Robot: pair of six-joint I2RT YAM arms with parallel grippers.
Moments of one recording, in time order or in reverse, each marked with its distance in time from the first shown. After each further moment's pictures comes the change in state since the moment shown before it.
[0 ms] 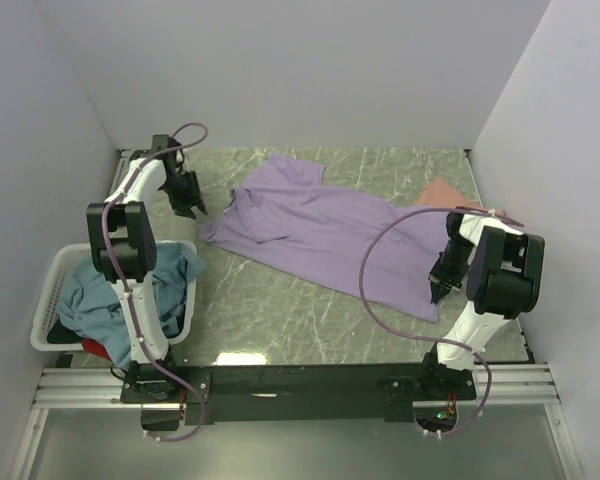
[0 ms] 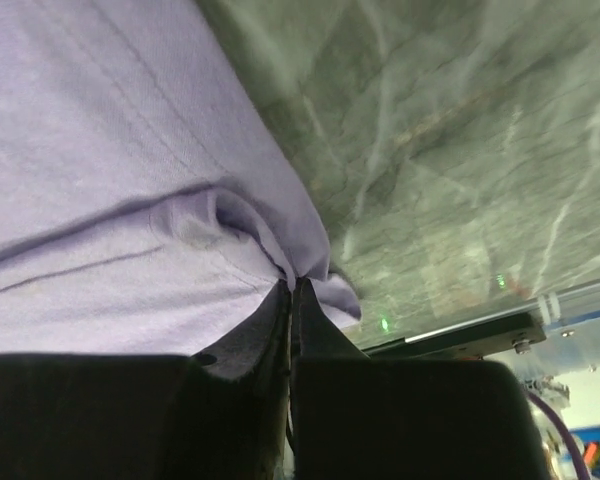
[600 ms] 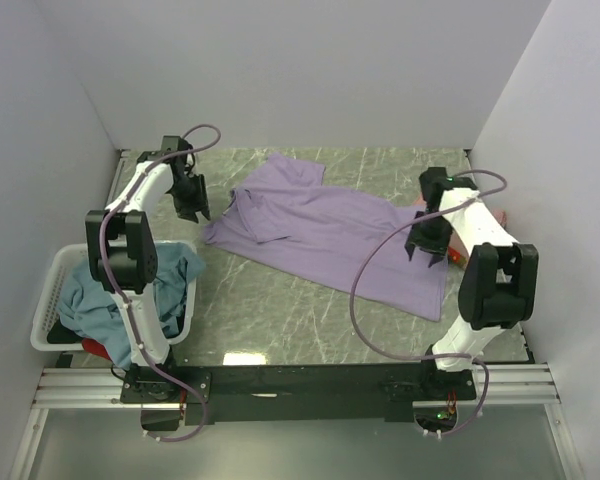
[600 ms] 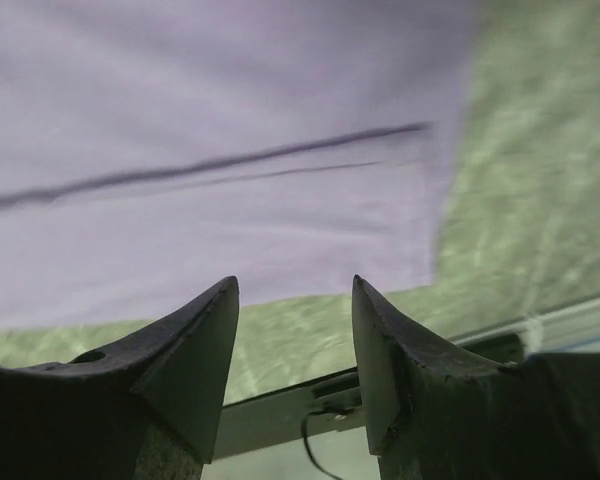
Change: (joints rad) left arm -0.085 -0.123 -0.087 -0.012 -0.084 0.039; right arm 0.239 -0.112 0.266 -0.087 0.076 0.032
